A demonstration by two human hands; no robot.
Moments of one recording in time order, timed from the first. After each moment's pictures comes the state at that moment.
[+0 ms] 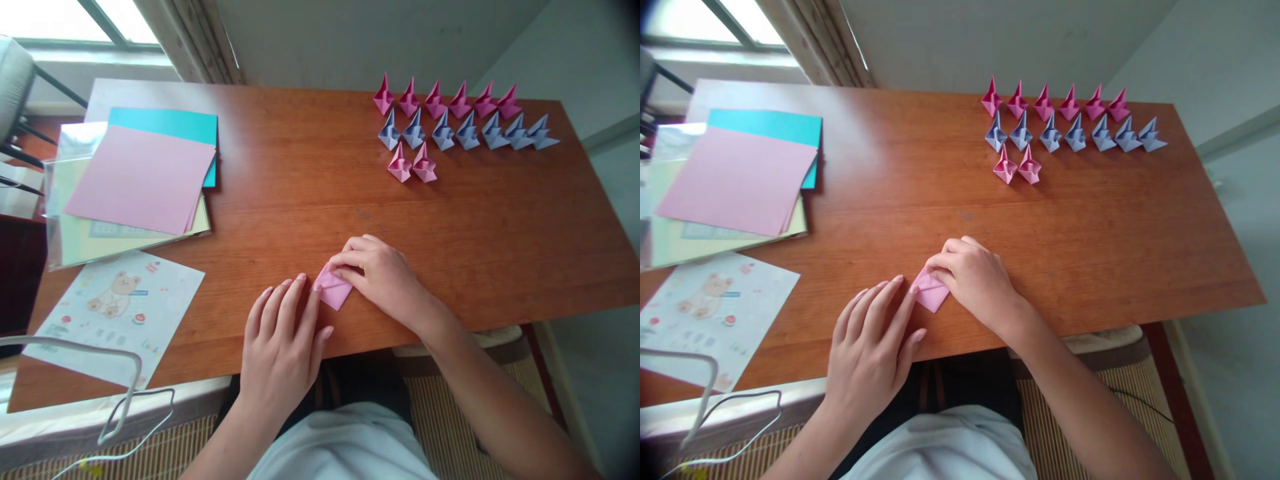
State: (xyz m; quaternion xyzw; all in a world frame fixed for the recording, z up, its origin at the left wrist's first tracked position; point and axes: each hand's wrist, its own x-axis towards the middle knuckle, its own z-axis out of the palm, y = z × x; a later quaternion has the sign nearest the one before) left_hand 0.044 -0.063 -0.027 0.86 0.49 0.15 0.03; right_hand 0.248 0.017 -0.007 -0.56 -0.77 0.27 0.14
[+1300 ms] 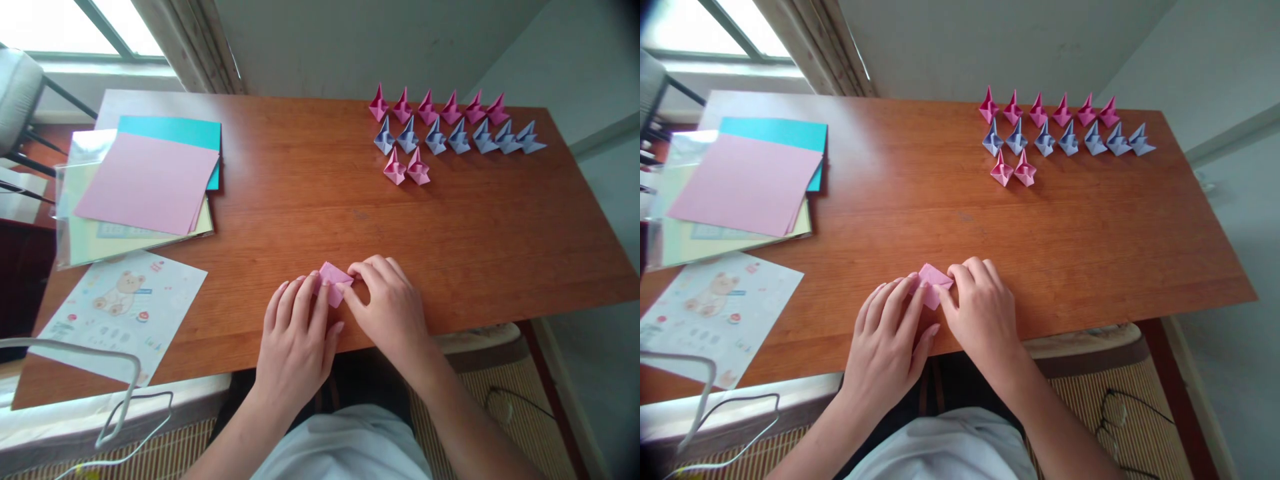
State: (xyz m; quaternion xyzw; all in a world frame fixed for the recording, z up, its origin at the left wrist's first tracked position) left_hand 0.060 -0.062 -0.027 0.86 0.49 0.16 0.06; right_hand 0.236 -0.034 -0.013 -0.67 -0.71 0.14 0.18
